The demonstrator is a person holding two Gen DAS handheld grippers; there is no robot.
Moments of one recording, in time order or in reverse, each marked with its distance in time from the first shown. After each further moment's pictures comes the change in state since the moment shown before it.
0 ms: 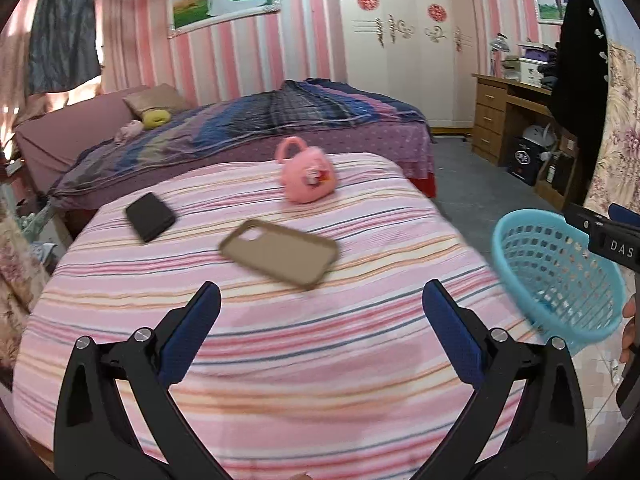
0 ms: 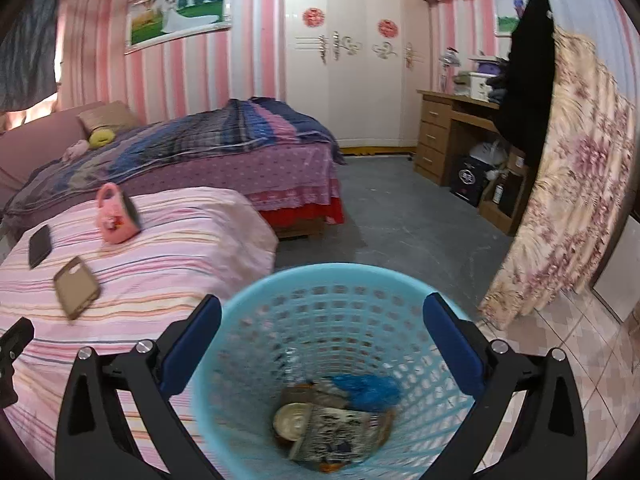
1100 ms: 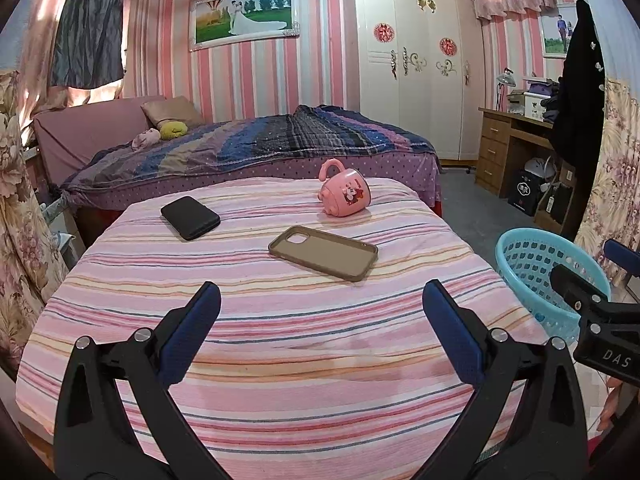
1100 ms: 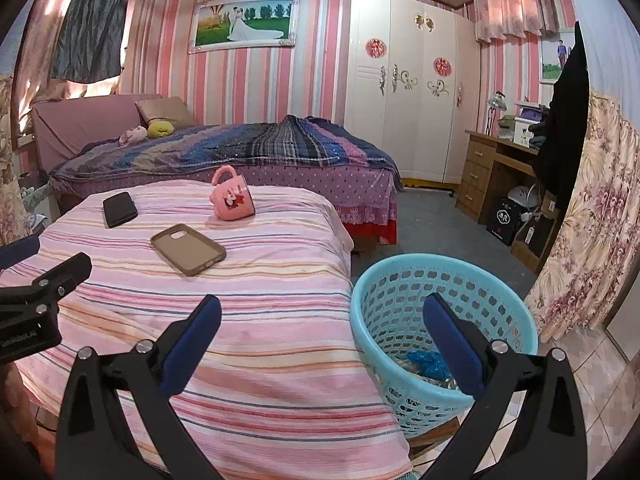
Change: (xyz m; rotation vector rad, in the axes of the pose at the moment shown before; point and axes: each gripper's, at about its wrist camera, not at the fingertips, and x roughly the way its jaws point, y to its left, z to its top) left arm -0.057 0.054 -0.025 -0.063 -0.108 -0.009; right arm -0.094 0.123 -0.060 -0.143 -0.112 0.100
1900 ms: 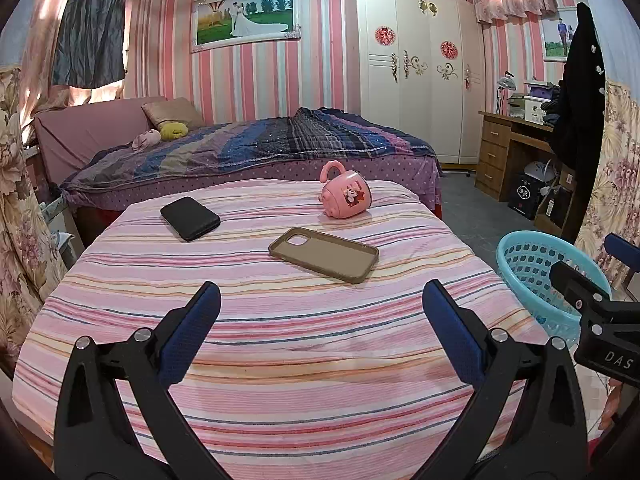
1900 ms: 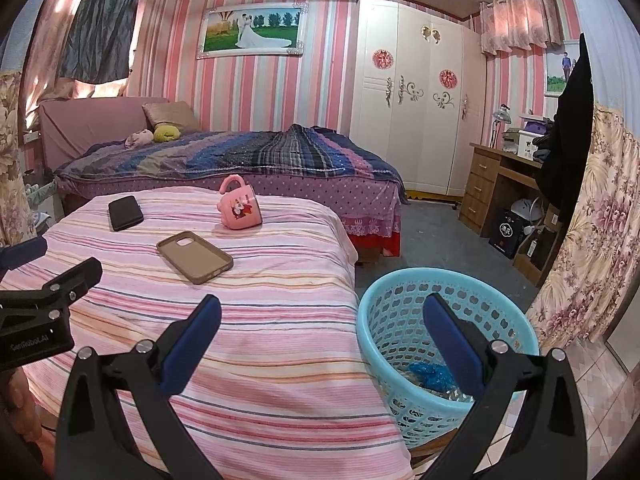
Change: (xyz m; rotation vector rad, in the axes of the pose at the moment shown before) left arm 0.003 0.003 -0.002 -0.008 -0.004 -0.002; right arm -0.007 0.000 0.006 -0.025 -0.028 0.007
